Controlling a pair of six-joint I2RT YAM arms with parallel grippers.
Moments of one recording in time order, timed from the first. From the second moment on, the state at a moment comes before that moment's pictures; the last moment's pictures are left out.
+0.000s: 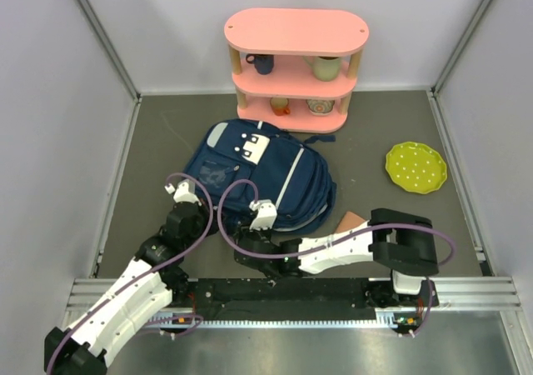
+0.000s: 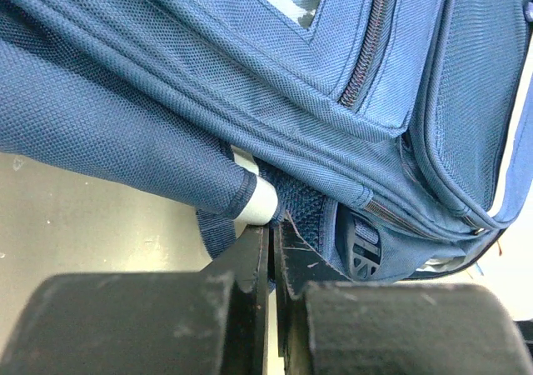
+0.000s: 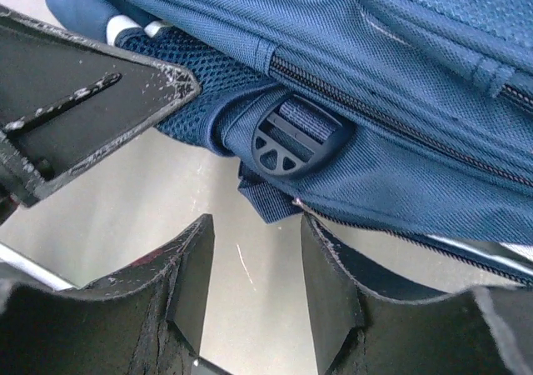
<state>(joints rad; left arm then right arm) -0.51 0.52 0.29 -0.31 -0.11 -0.81 1.47 1.77 0.98 0.10 0.80 1.00</state>
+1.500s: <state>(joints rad) -0.51 0.48 0.33 -0.35 -0.08 -0.81 1.42 1.90 1.16 -0.15 0.95 0.99</state>
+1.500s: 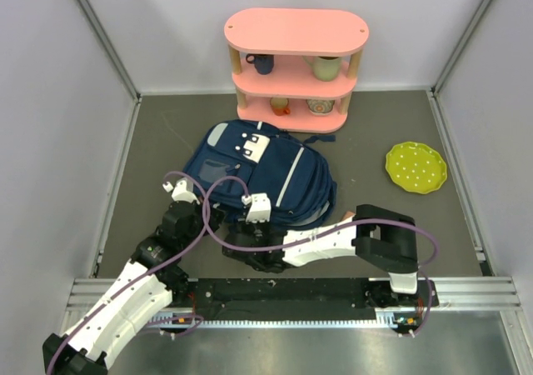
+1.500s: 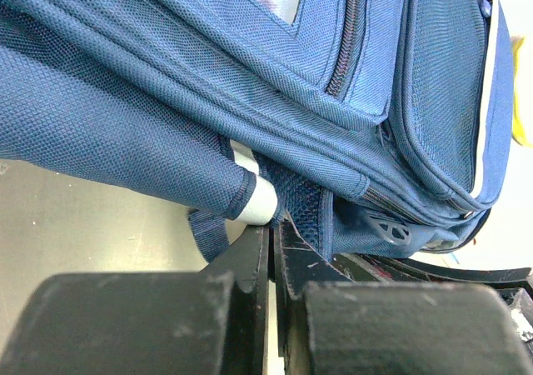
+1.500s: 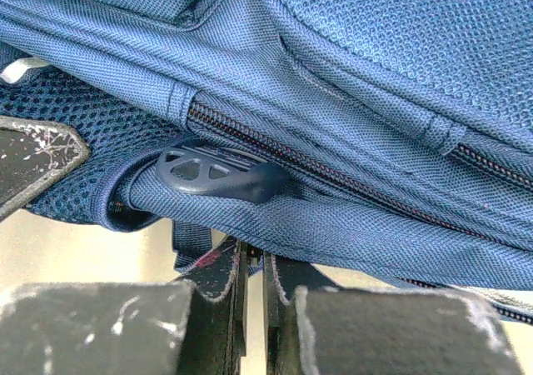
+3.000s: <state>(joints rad) -0.40 0.47 0.37 -0.48 -0.10 -0.78 1.41 1.17 0.44 0.06 0.61 0.89</state>
